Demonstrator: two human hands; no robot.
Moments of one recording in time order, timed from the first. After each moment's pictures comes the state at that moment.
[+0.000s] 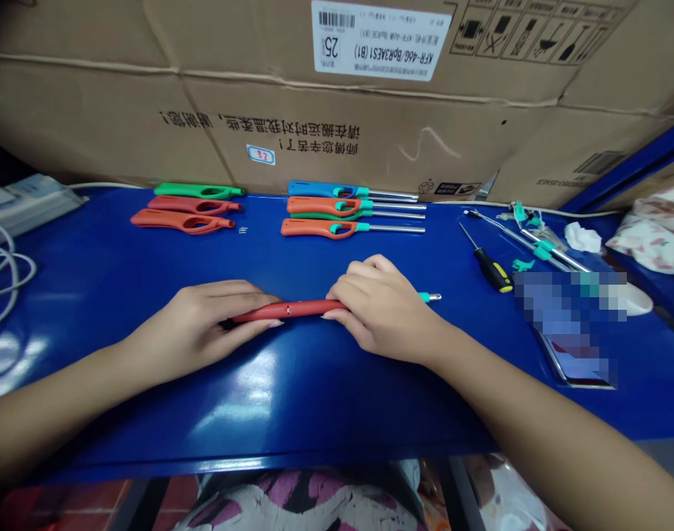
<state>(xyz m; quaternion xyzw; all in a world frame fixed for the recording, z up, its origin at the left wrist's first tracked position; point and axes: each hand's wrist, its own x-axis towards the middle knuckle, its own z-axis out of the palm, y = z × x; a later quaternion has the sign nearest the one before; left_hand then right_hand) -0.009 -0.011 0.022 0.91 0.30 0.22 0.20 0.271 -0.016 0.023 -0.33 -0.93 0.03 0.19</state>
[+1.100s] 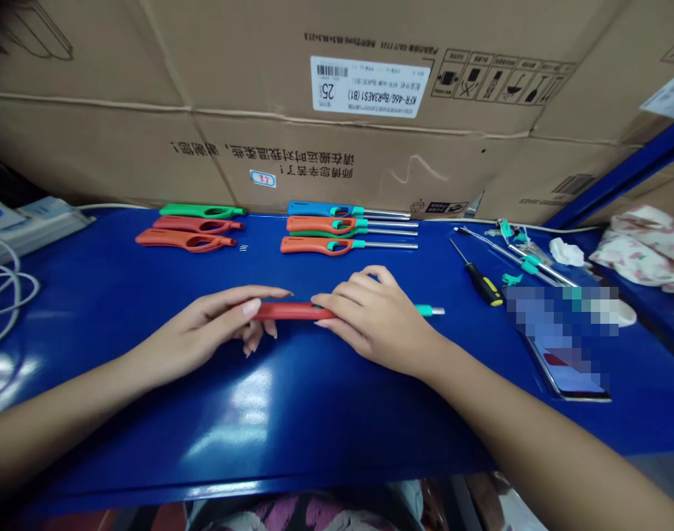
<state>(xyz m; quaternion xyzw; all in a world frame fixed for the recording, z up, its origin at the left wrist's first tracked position) 0.000 -0.011 0.024 0.66 0.41 0.28 0.56 0.273 -0.014 0.025 -0.33 -0.92 -0.02 0.21</state>
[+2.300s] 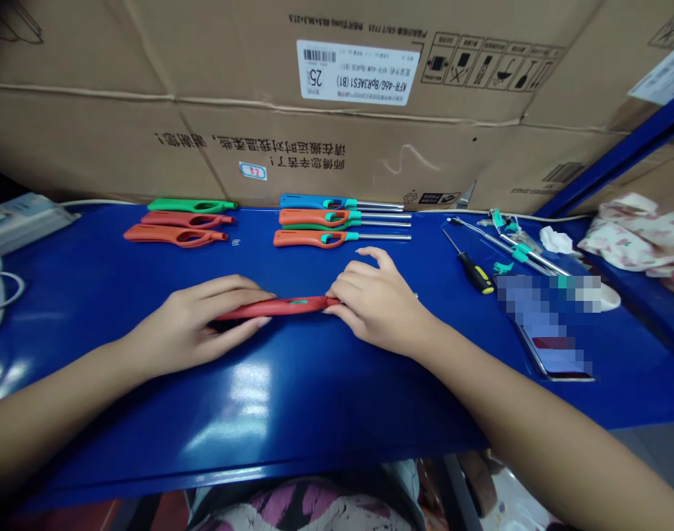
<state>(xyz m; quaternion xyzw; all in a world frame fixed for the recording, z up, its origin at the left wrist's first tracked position) -0.016 0.003 0.015 0.92 0.26 0.25 0.13 0.275 -0.010 0.024 -0.35 -0.91 -0.04 0.20</state>
